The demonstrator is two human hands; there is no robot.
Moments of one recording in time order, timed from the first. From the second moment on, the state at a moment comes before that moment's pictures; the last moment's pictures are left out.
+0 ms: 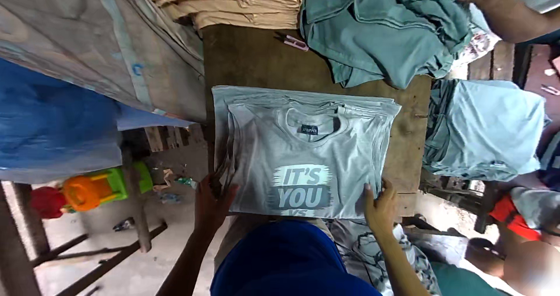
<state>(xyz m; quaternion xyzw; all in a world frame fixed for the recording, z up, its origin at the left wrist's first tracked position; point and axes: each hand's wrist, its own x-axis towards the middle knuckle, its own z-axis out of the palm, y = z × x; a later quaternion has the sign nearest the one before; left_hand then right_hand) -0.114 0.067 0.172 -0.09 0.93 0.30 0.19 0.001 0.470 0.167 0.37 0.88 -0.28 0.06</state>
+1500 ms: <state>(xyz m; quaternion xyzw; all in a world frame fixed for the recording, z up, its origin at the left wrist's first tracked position) -0.179 -0.006 0.193 0.03 0.86 0.27 0.43 -0.031 0.453 0.176 0.33 0.93 -0.17 0.04</state>
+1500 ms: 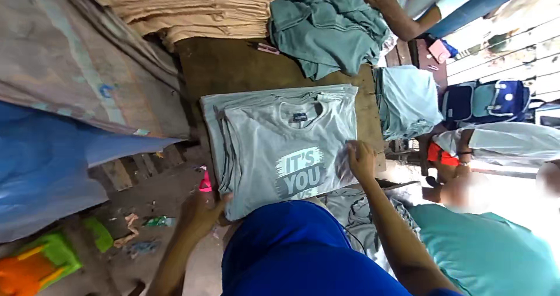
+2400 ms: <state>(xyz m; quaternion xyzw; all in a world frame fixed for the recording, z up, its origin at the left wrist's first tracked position) -0.172 0.131 0.177 -0.01 0.96 0.22 0.15 -0.048 0.515 0.181 0.44 0.85 -0.30 0.01</state>
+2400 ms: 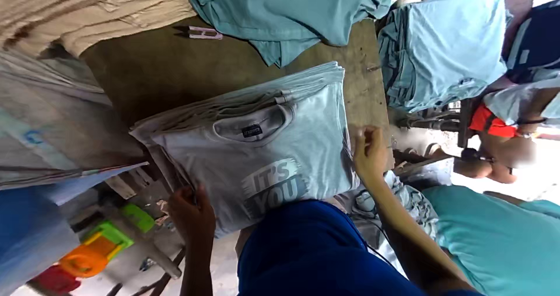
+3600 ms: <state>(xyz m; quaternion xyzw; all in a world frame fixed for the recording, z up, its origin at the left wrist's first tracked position) -0.202 0.018 0.165 0.38 0.86 0.27 0.21 -0.012 0.473 0.122 0.42 0.89 -0.16 0.02</state>
